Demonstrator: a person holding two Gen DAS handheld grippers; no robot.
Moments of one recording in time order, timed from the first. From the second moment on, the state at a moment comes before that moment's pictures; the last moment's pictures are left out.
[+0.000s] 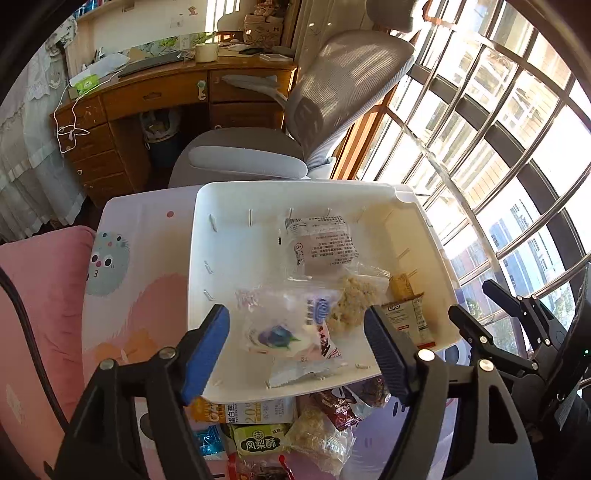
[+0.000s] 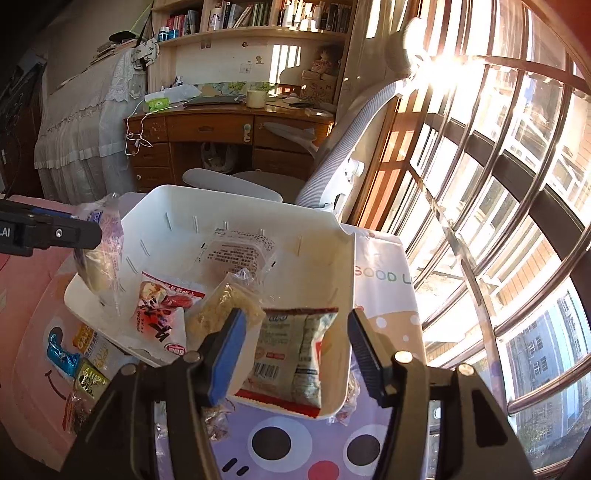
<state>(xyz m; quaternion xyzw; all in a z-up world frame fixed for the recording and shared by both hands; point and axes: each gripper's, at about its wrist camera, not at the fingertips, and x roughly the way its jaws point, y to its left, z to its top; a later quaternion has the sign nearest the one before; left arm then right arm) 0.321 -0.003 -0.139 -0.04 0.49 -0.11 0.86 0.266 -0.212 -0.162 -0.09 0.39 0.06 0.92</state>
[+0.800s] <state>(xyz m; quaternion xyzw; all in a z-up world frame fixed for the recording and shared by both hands) 0.223 -0.041 -0.093 -0.05 0.47 -0.08 0.88 0.197 -0.266 -0.134 -0.04 0.38 0.08 0.92</state>
